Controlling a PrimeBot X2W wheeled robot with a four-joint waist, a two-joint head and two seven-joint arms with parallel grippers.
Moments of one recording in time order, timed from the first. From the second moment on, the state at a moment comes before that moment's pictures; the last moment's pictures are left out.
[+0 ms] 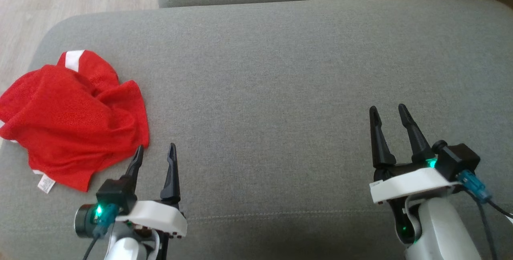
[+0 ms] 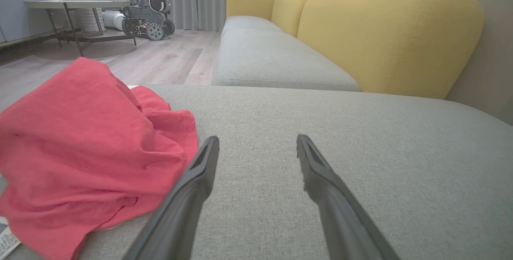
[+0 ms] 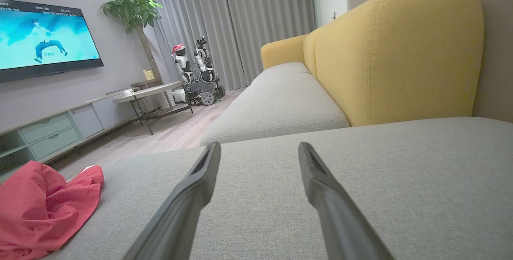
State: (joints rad) left arm -0.02 0.07 -0.23 0.21 -0.20 0.11 -0.25; right arm -0.19 -0.05 0.16 0.41 0.15 0.12 -0.25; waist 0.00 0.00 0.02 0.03
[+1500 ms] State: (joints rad) left arm 0.02 0.05 -0.14 0.13 -0.18 0.10 -0.25; right arm -0.19 -0.05 0.27 0.42 0.14 0.12 -0.24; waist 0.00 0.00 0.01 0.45
